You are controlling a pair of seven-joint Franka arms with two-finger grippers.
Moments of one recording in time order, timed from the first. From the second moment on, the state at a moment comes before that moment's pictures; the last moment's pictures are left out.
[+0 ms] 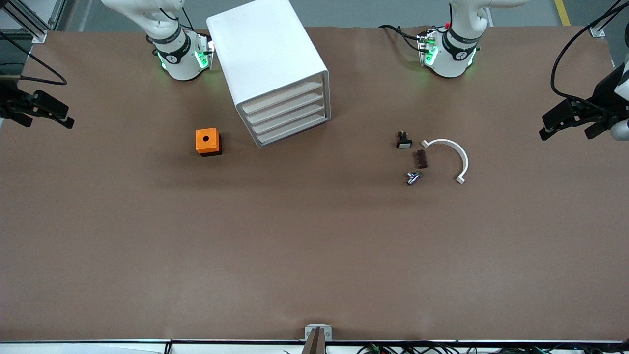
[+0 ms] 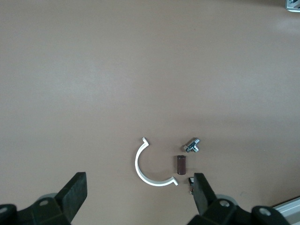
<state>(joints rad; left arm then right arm) -0.08 0.00 0.02 -1.54 -0.03 1.62 -0.08 -0.05 -0.09 -0.02 -1.67 0.03 1.58 0.00</state>
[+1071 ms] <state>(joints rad) -0.05 0.06 0.03 -1.54 -0.50 1.50 -0.21 -0.05 -0.10 -0.02 -1.67 0.03 1.58 0.00</state>
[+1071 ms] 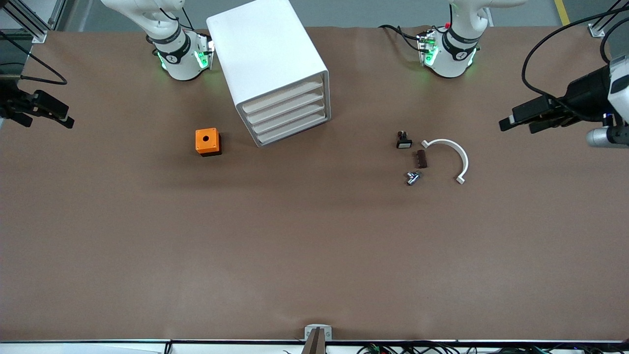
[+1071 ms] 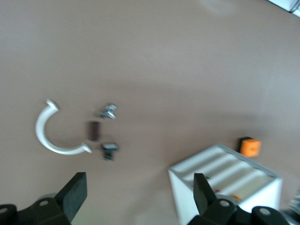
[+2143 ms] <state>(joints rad) -0.27 0.41 -0.11 -1.44 -0.97 1.49 -1.23 -0.05 0.16 -0.03 -1.65 0.02 1.61 -0.01</state>
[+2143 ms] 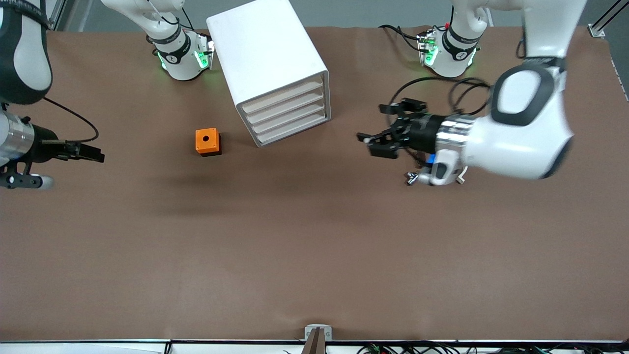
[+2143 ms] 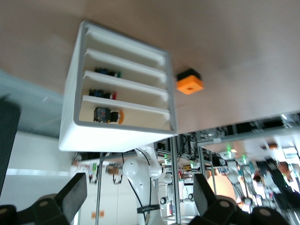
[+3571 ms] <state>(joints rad) -0.40 0.77 -0.12 -1.41 -0.96 1.26 -2.27 0.06 0.17 -0.02 -1.61 0.03 1.59 0.48</state>
